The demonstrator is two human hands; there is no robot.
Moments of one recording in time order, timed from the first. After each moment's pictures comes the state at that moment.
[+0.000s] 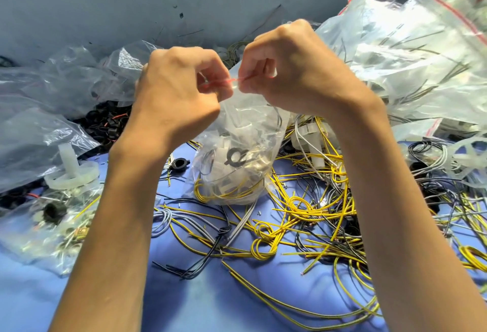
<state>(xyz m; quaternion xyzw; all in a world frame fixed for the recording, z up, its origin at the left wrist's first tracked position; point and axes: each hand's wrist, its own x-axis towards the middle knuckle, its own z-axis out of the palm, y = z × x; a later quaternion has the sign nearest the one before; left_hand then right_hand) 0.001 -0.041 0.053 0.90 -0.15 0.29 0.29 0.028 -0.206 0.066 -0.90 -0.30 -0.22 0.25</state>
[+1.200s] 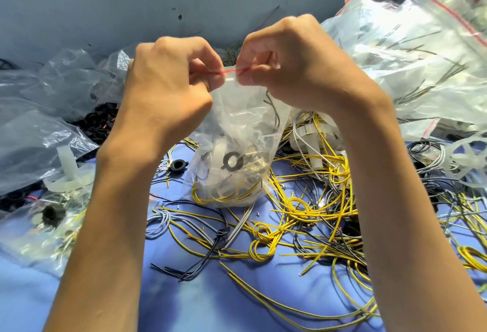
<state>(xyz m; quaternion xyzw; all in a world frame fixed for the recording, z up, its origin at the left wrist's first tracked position) -0.009 -0.045 0.065 0.91 -0.10 0.28 0.29 0.025 -0.212 0.073 -0.89 -0.30 -0.22 0.26</state>
